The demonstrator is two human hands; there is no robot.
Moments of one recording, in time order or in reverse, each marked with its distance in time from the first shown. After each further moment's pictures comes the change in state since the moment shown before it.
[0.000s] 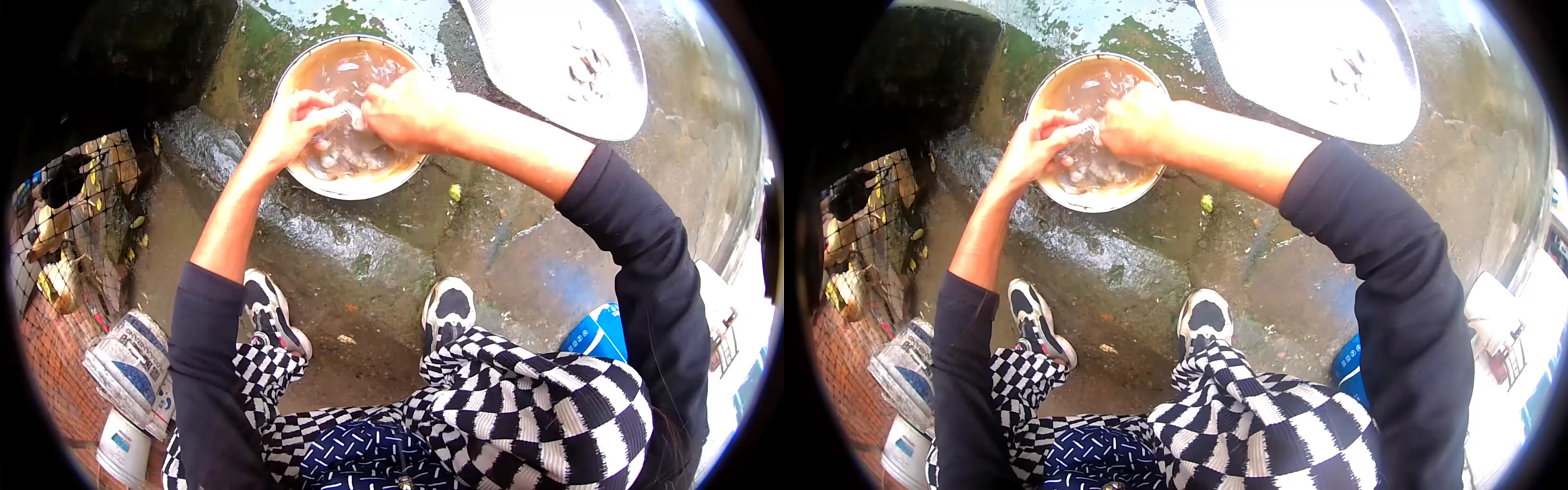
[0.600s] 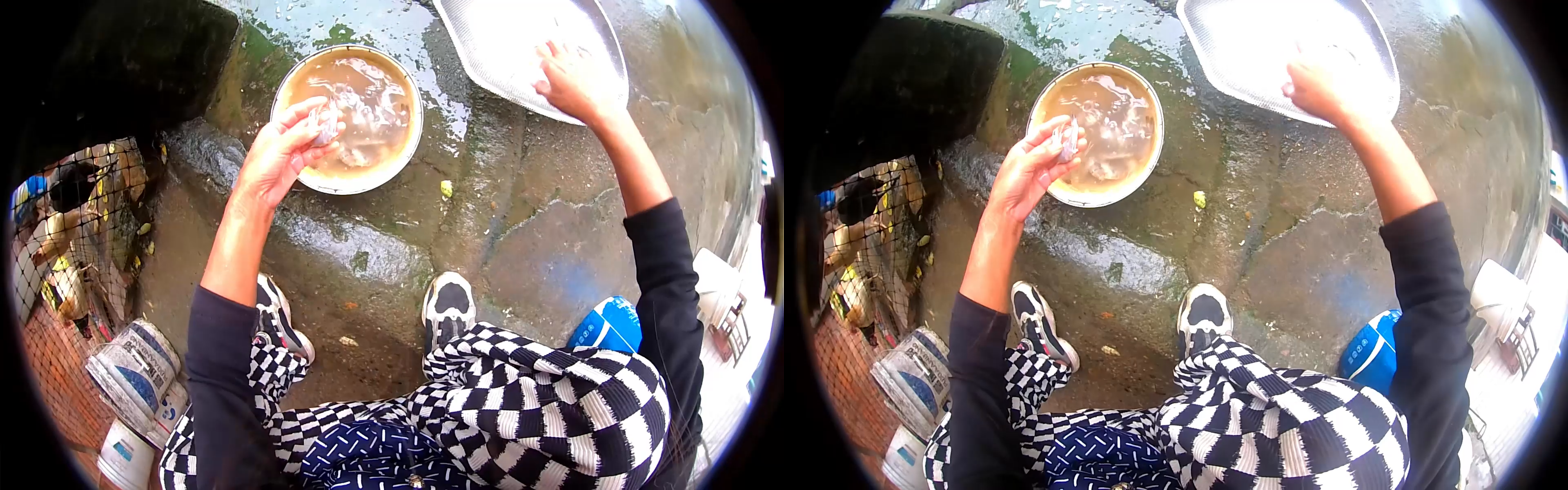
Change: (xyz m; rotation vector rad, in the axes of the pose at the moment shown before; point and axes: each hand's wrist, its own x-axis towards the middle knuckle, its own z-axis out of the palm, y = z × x) left_hand -0.036 0.016 0.006 -0.830 -0.071 -0.069; right_hand -0.168 0.101 0.029 -0.093 0.095 0.748
